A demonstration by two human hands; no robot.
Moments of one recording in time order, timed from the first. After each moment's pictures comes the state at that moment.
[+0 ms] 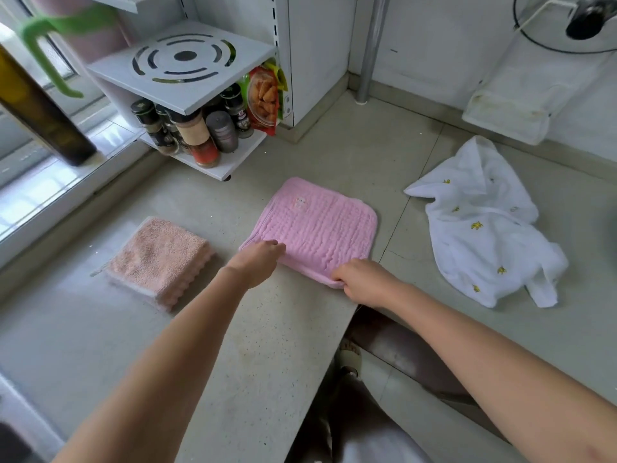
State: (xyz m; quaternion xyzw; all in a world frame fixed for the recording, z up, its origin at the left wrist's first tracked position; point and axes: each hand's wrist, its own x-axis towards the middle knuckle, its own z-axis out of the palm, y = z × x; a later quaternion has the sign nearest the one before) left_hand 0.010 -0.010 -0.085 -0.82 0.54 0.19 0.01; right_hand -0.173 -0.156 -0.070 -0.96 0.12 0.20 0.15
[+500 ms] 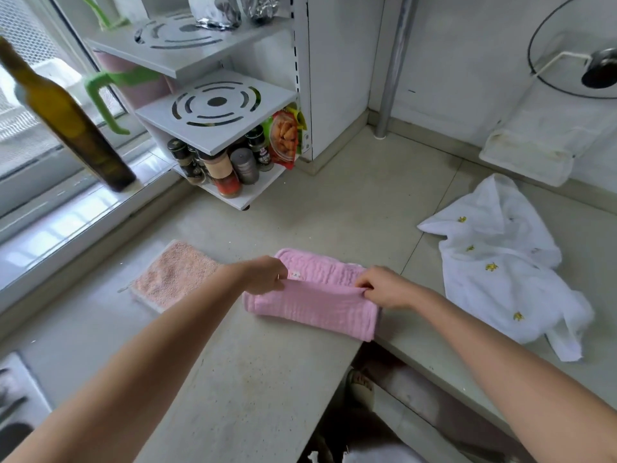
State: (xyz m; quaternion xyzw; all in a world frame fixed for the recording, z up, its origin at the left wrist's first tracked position) left_hand 0.024 -0.026 -0.024 -0.79 0.51 0.33 0.10; right_hand -0.157 -0.215 -0.054 -0.91 0.16 0.21 0.31
